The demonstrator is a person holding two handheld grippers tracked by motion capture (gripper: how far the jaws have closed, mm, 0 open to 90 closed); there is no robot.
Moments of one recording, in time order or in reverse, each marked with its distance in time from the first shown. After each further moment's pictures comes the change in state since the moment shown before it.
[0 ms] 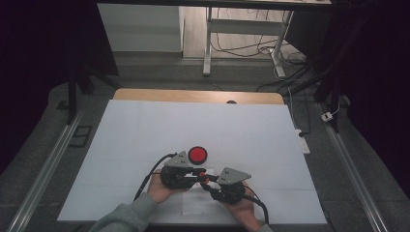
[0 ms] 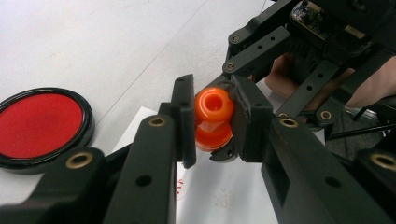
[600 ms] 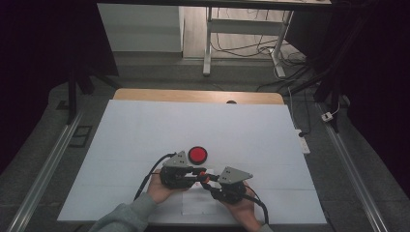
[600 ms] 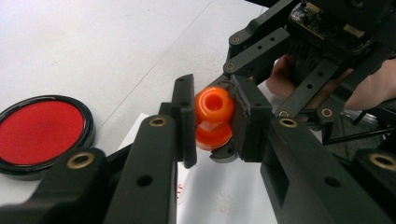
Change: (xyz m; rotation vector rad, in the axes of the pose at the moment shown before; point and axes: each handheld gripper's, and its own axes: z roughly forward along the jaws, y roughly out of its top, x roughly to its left) left arm -0.002 0.001 -0.002 -0.025 0.005 0.015; right arm 0.000 0.003 -0.004 -0.009 -0.011 0.017
